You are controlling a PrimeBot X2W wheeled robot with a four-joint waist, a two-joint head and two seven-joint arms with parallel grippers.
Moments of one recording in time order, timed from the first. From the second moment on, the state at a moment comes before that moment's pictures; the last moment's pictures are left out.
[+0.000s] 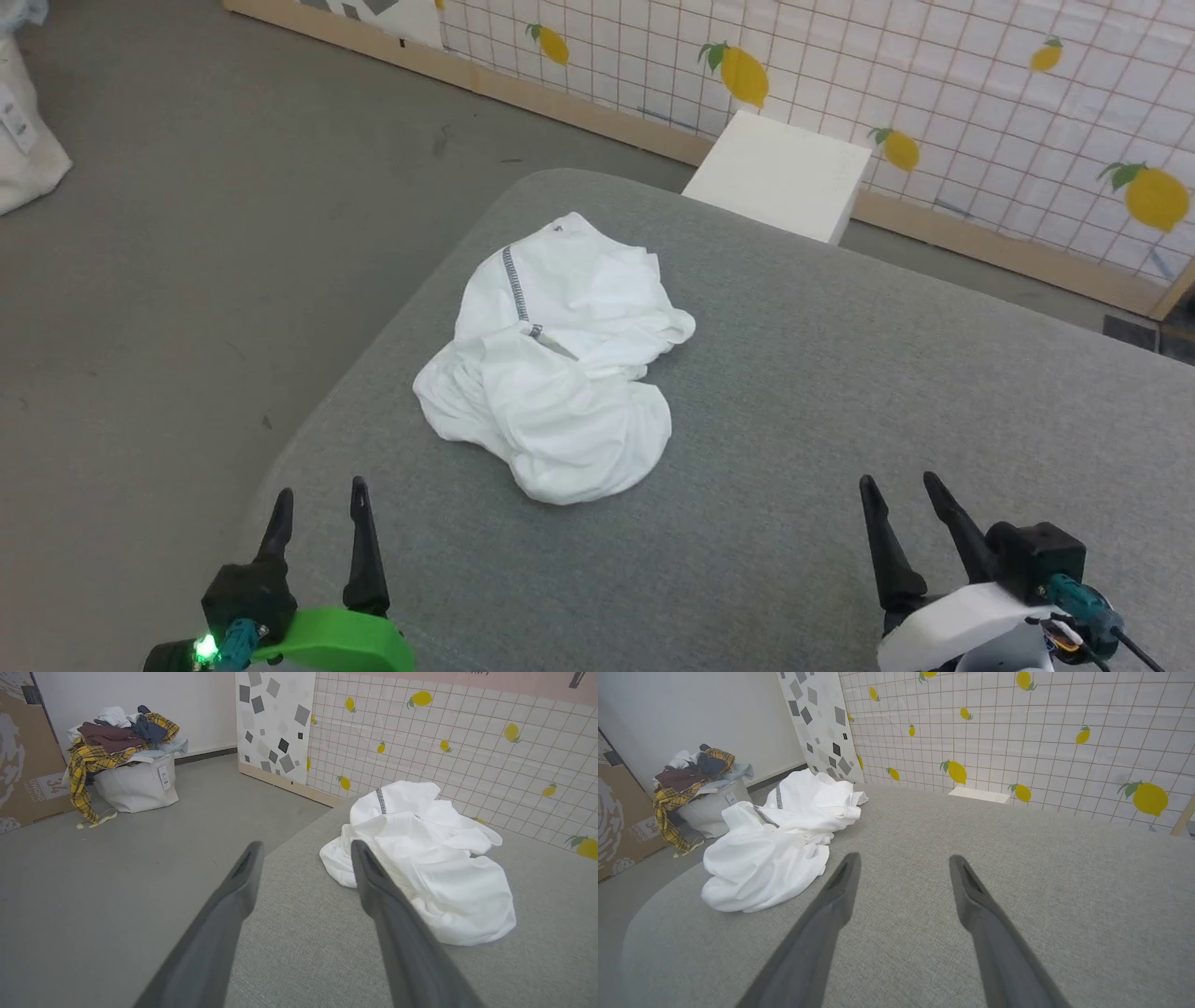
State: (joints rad) left arm 0.08 0.06 -0.02 0.07 -0.16 0.07 -0.21; right arm 0.00 -0.05 0.04 0.29 0.20 0.13 -0.21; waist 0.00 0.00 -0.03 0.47
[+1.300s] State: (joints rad) left arm -0.39 0.16 -0.05 0.28 -0.34 -0.07 0.01; right arm -0.07 -0.05 0.01 0.27 0.13 0.13 -0.21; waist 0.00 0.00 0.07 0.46
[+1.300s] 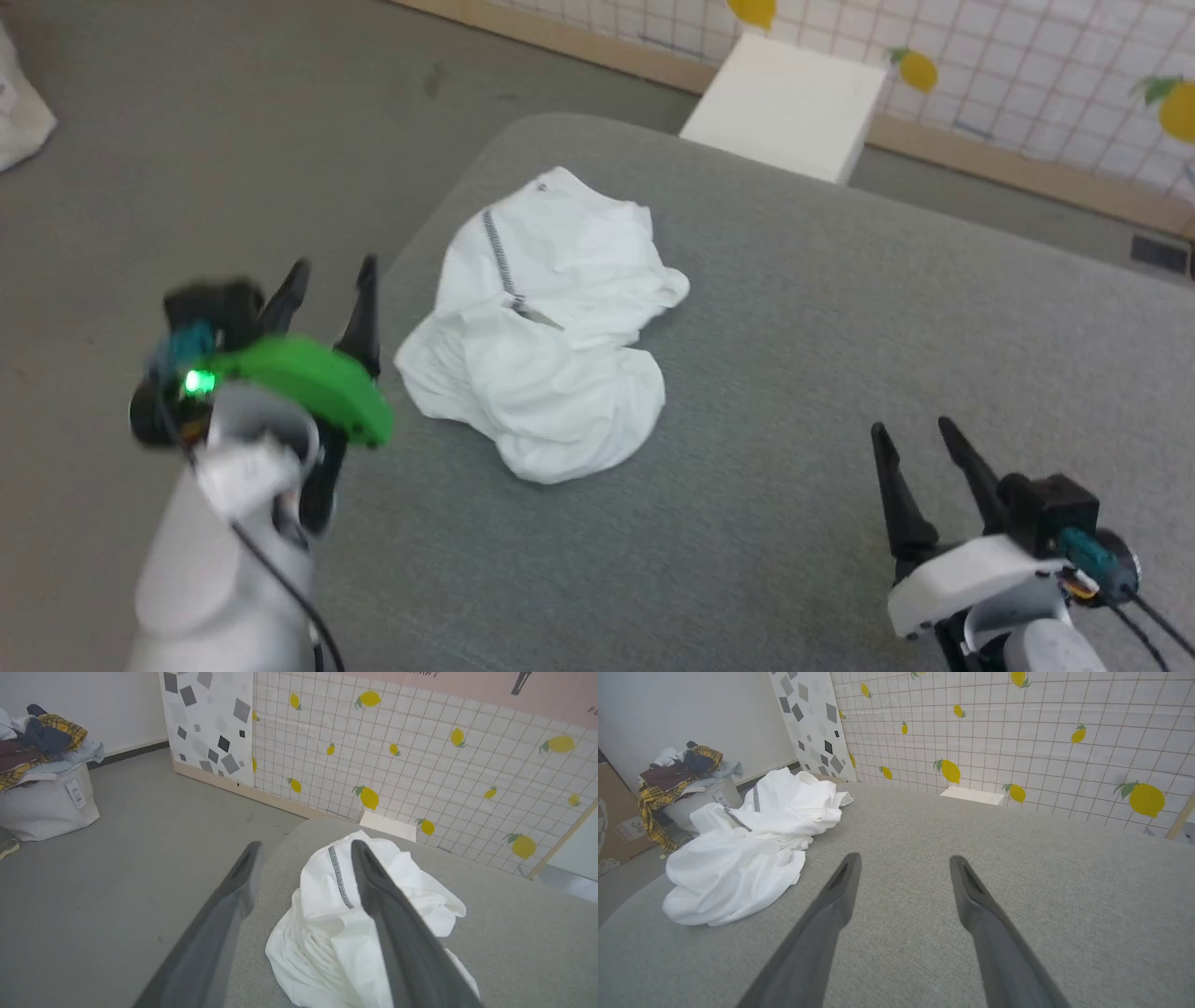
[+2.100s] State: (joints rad) left arm -0.72 0.23 -0.18 0.73 -0.41 -0.07 0.51; right arm -0.10 -0.05 -0.06 0.14 0.08 0.13 -0.14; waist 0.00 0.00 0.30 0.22
